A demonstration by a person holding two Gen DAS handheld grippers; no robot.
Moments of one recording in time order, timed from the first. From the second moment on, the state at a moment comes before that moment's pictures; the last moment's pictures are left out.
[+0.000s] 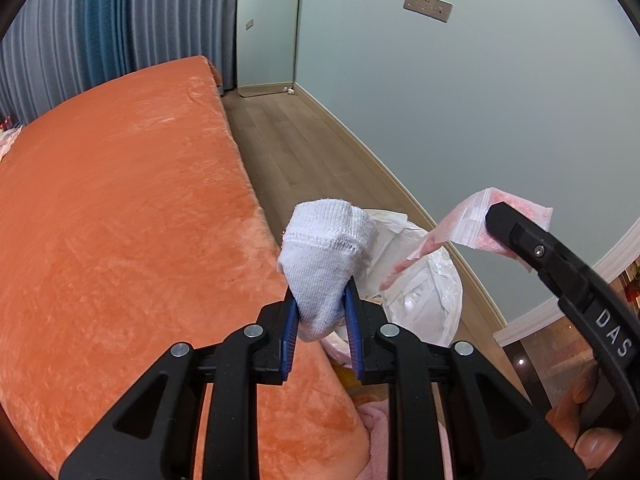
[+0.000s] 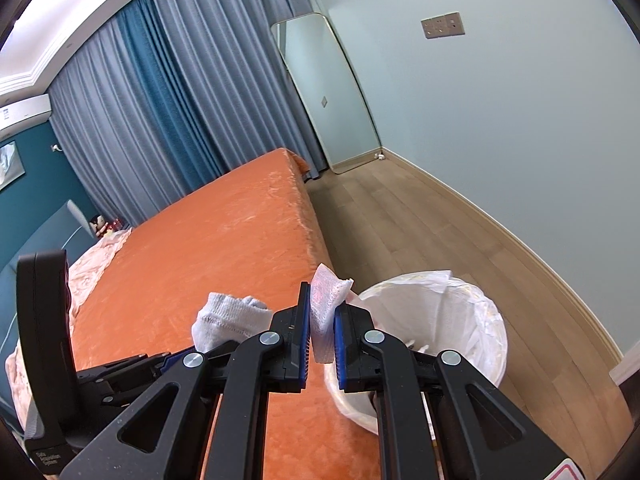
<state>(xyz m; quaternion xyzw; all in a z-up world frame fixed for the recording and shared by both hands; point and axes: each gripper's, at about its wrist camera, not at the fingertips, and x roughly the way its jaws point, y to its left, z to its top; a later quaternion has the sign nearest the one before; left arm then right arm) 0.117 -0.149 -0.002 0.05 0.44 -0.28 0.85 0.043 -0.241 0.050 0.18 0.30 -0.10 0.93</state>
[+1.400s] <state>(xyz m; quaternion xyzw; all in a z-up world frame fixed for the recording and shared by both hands) 0.180 -0.230 -0.066 0.08 0.48 -0.29 0.82 0.073 -0.303 -0.033 0.22 0.36 -0.16 0.89</state>
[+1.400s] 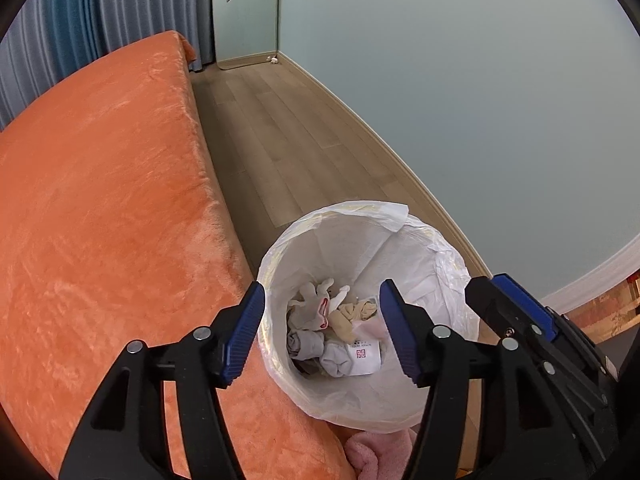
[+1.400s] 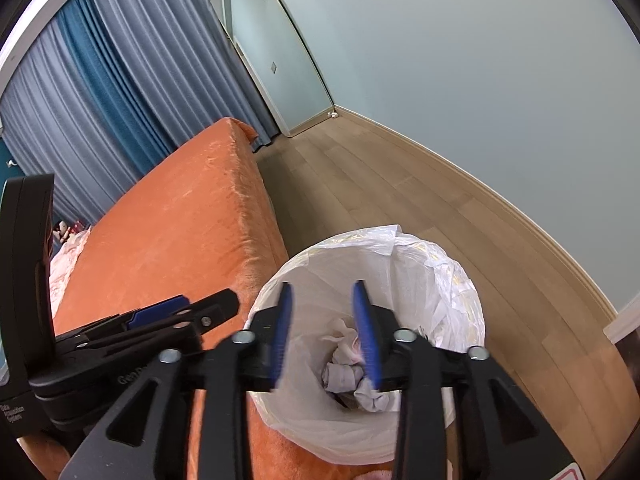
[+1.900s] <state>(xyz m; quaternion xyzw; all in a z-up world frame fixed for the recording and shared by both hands) 0.157 -0.170 -0.052 0.06 0.47 -0.25 0.84 0.049 -0.266 -0.019 0.18 0.37 -0.16 0.90</state>
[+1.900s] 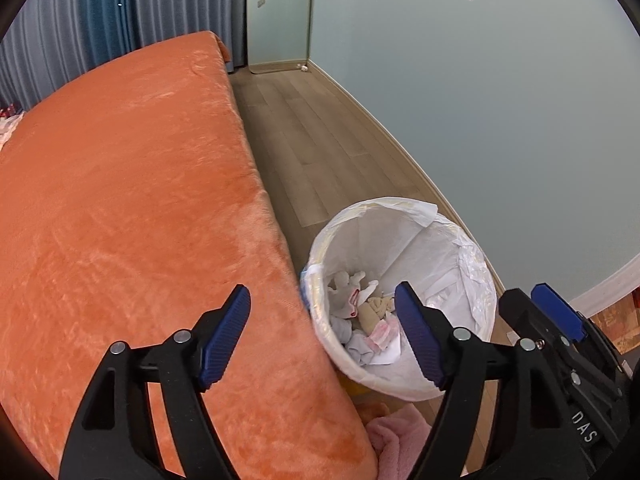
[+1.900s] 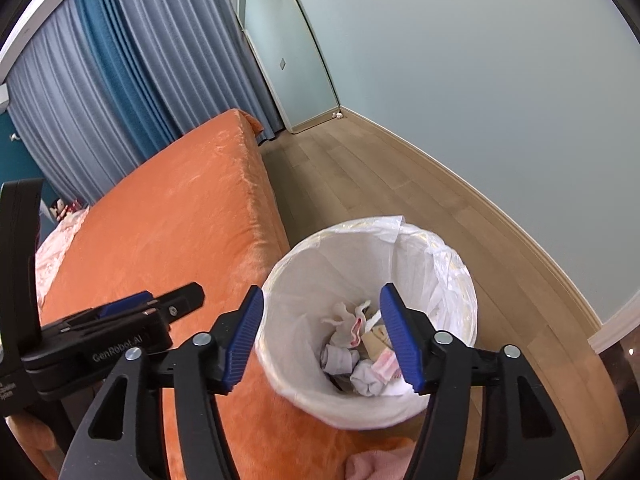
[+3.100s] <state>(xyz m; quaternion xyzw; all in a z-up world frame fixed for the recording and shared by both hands) 0.060 -0.081 -0.042 0.08 0.43 -0.14 0.89 -0.029 -0.192 -0.019 0.05 0.40 -0.20 0.89</state>
